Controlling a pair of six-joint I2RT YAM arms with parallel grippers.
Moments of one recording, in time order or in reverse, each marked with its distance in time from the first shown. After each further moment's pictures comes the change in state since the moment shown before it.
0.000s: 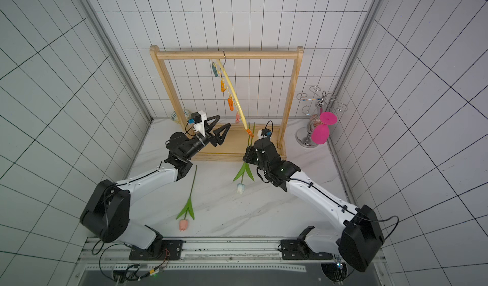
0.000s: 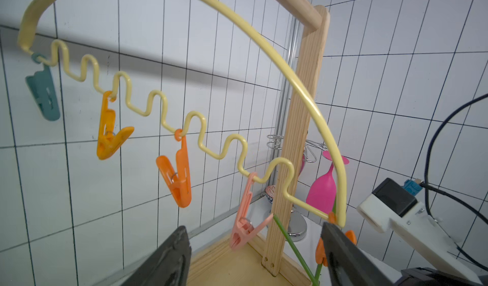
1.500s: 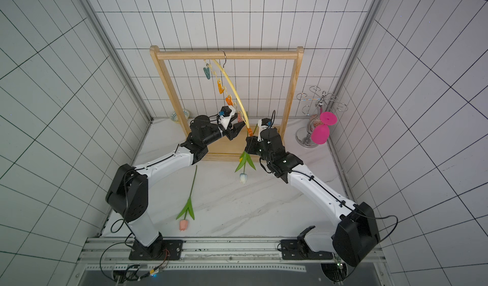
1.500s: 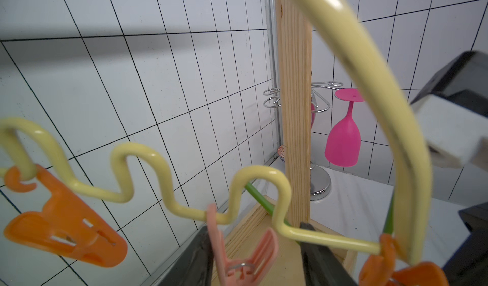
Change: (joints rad) left arm -0.061 0.220 0.348 -0.377 0.002 0.316; right arm -0.093 0.049 0.074 0.077 -0.146 -0.129
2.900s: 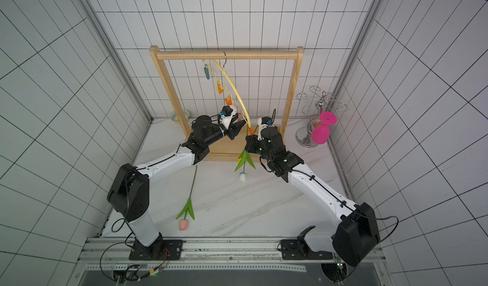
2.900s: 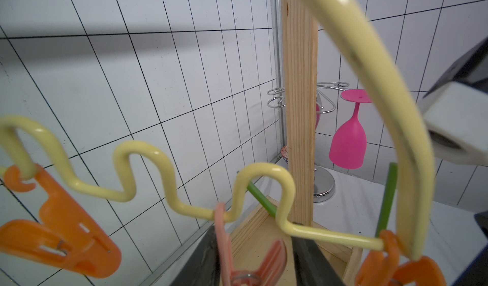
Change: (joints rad) left arm -0.015 0.011 0.010 0.000 -0.038 -0.013; right arm -0.004 0.000 0.020 -0.008 -0.015 -0.001
